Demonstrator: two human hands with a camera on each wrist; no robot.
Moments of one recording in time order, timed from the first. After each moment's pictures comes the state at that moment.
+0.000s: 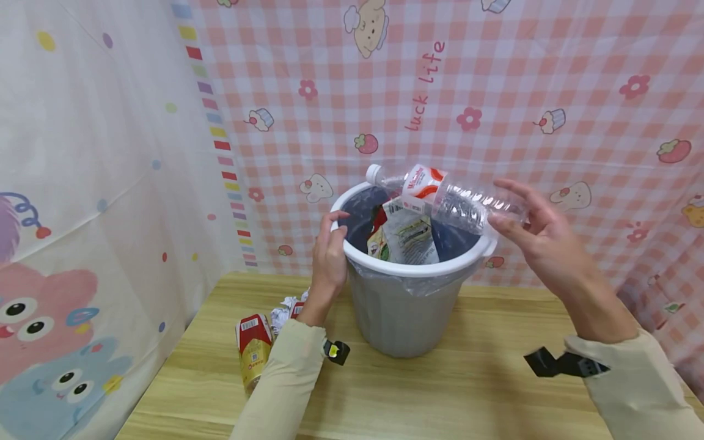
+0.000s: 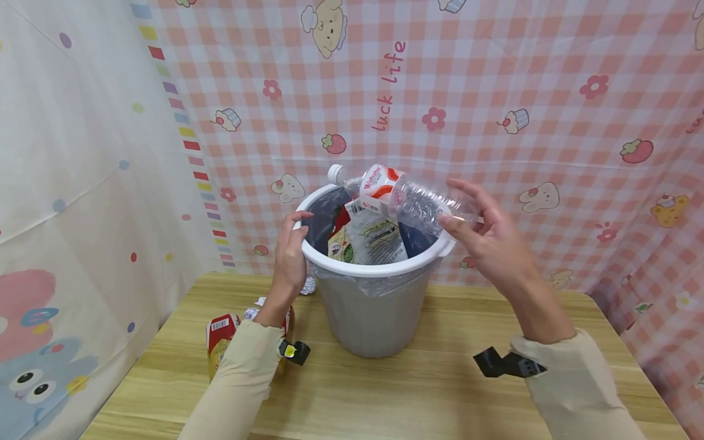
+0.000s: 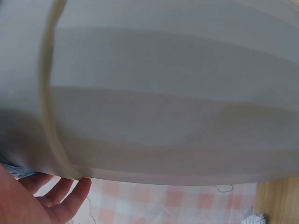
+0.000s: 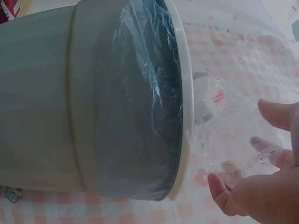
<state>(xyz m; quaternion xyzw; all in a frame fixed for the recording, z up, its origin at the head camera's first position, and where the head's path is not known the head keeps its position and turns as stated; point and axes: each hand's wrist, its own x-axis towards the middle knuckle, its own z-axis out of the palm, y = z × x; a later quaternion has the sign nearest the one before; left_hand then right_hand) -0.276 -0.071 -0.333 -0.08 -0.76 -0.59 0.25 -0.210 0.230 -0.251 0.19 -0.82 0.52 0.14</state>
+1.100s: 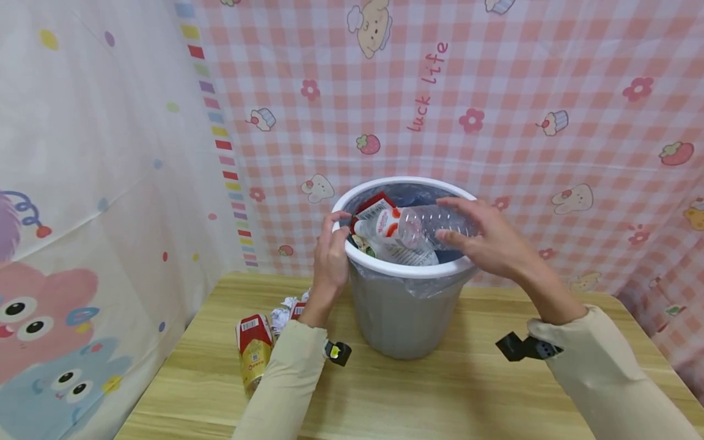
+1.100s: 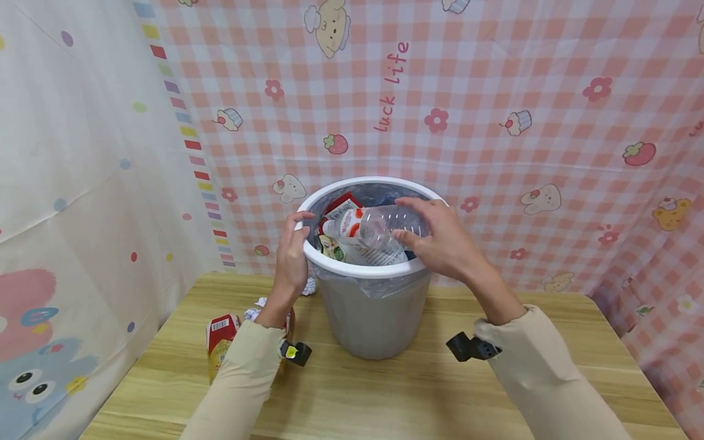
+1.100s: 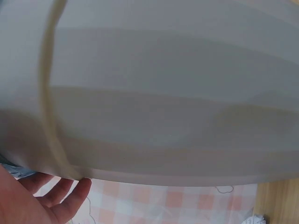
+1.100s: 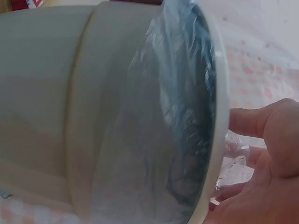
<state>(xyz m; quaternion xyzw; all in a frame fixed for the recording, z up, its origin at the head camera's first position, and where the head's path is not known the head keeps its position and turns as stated) -0.276 -0.071 -0.333 -0.08 -0.76 -0.60 0.24 -0.225 0.179 -0.235 0.19 -0.92 0.35 0.05</state>
